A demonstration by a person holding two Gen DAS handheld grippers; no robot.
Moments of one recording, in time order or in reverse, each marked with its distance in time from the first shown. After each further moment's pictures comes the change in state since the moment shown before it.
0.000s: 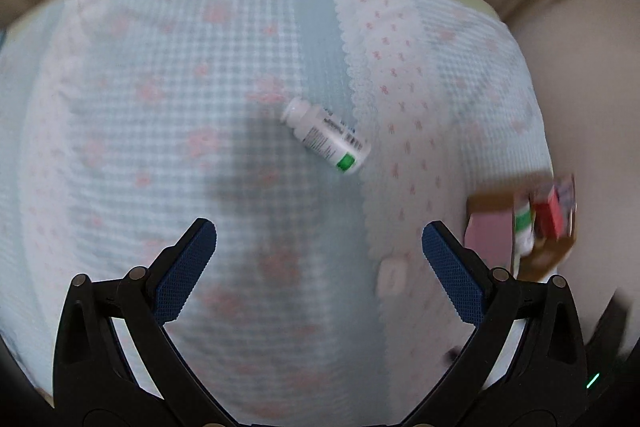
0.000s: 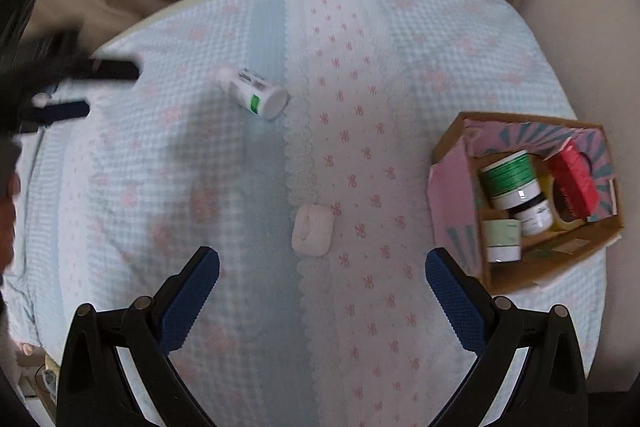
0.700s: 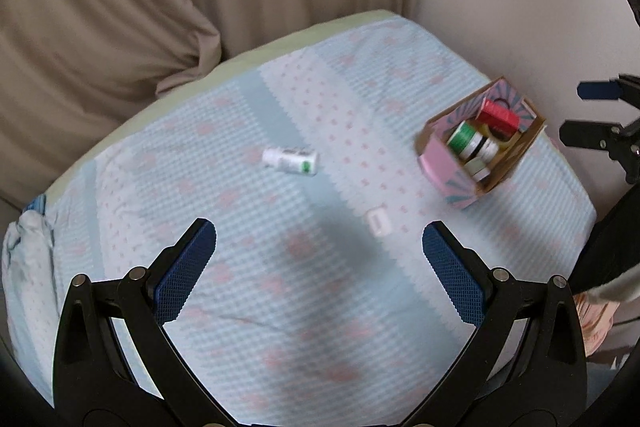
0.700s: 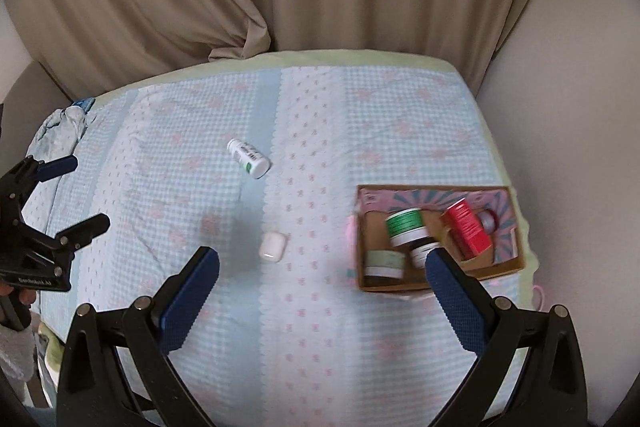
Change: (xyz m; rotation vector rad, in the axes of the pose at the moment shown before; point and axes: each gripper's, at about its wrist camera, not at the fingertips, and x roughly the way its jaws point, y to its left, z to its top) left arm -0.184 -0.070 -0.153 0.536 -0.292 0.113; right arm -0.200 -0.065 -0.012 -0.090 -0.201 0.002
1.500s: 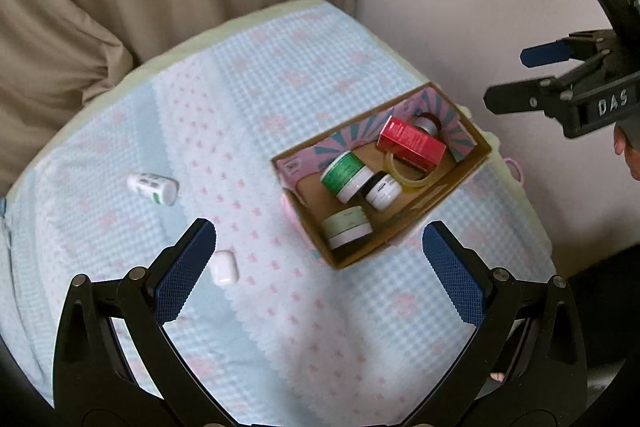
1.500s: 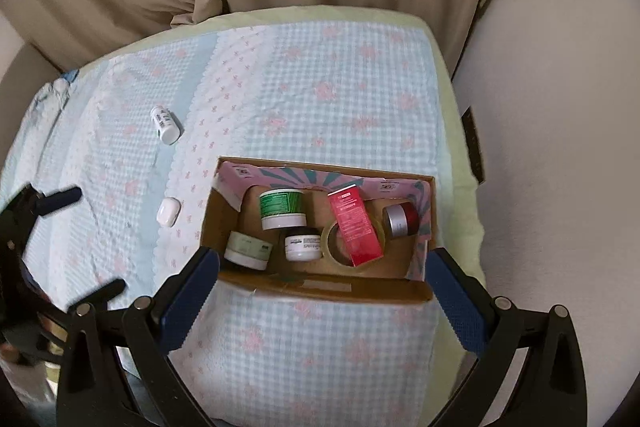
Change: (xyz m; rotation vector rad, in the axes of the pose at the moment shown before) left arm 0.073 -0.251 0.079 -0.022 0.041 -0.073; right arm 0.047 -0.232 0.024 -0.098 0.146 0.034
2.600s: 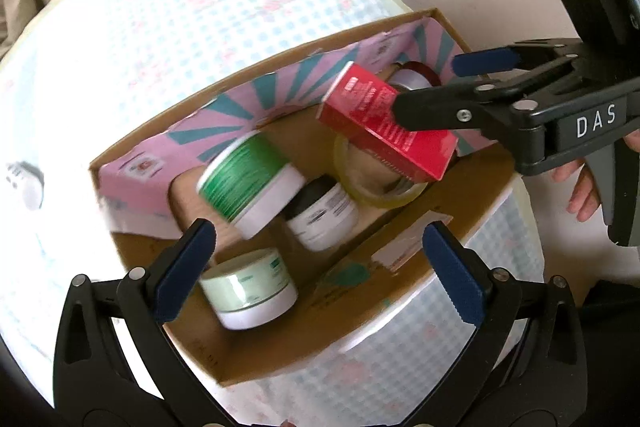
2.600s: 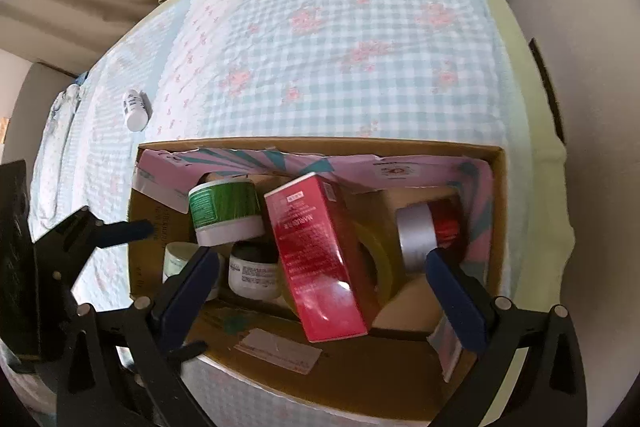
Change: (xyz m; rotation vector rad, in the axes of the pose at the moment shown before) left arm 0.227 -0.074 0.032 -0.046 0.272 -0.161; right arm 0.192 -0.098 0.009 0.077 0.154 0.281
